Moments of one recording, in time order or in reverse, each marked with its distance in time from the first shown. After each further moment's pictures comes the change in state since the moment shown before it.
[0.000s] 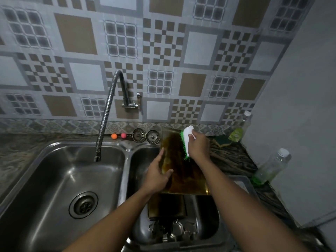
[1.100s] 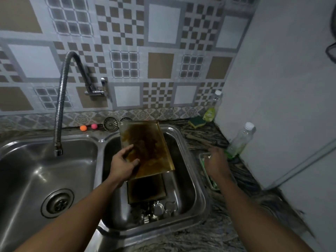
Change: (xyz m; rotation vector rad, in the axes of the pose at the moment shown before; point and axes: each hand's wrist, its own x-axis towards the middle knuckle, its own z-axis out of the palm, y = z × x) left_hand 0.010 -0.028 -0.009 -0.139 0.091 -0.077; right_hand -0.040 0.189 -0.087 -0.488 0.015 0.105
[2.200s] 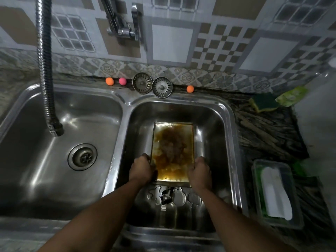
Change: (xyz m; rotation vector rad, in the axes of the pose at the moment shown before) left_hand 0.029 -0.129 0.004 0.760 0.107 -0.491; right_hand -0.025 -0.073 0.189 0.102 -0.451 0.019
